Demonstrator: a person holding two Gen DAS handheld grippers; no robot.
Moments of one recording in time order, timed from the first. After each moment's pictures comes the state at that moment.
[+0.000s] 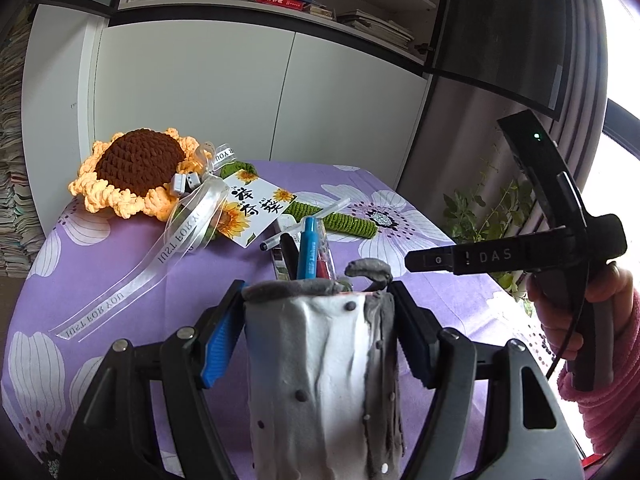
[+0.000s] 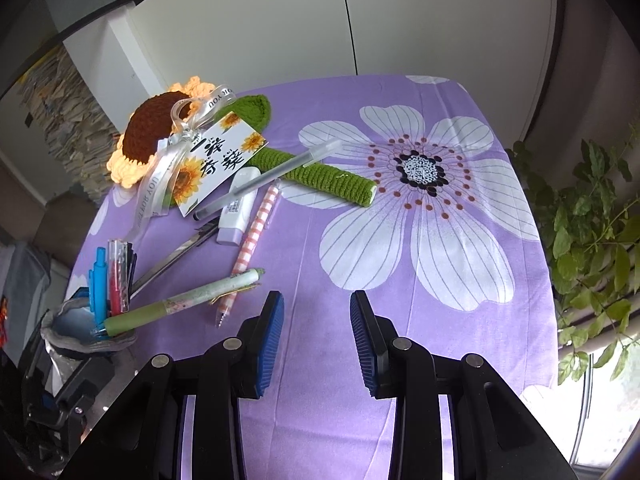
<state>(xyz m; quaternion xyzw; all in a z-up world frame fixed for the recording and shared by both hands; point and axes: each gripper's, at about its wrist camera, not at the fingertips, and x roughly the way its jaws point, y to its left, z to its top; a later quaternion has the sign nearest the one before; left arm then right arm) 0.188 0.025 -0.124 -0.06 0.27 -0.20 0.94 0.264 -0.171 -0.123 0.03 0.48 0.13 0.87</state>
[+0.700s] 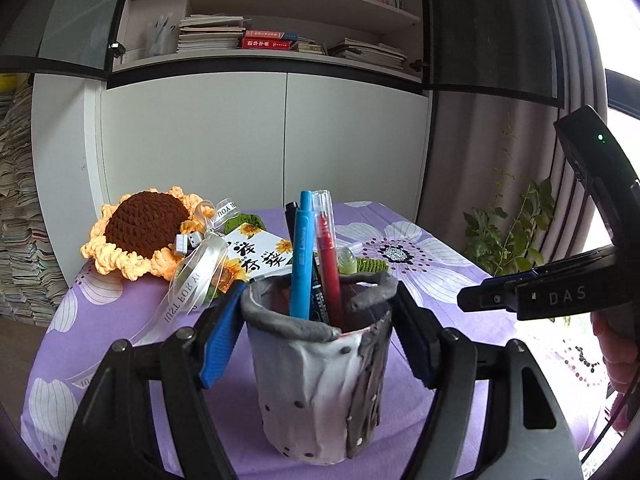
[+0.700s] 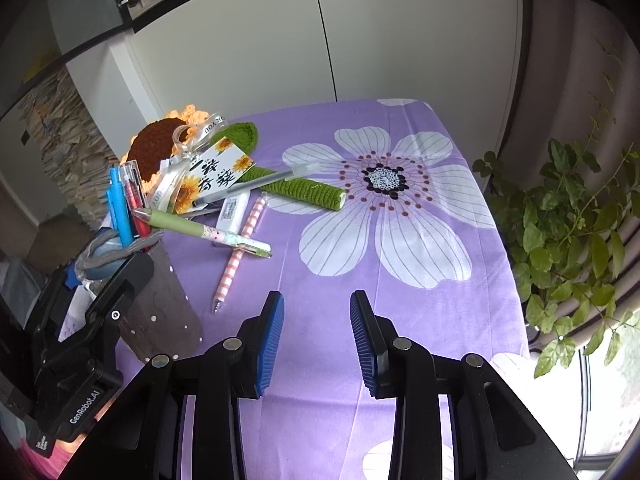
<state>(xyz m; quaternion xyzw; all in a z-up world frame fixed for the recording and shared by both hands) 0.183 -0.003 -0.113 0.01 0.19 -0.16 0.97 0.226 -0.193 -0.108 0.05 0.44 0.10 0.89</state>
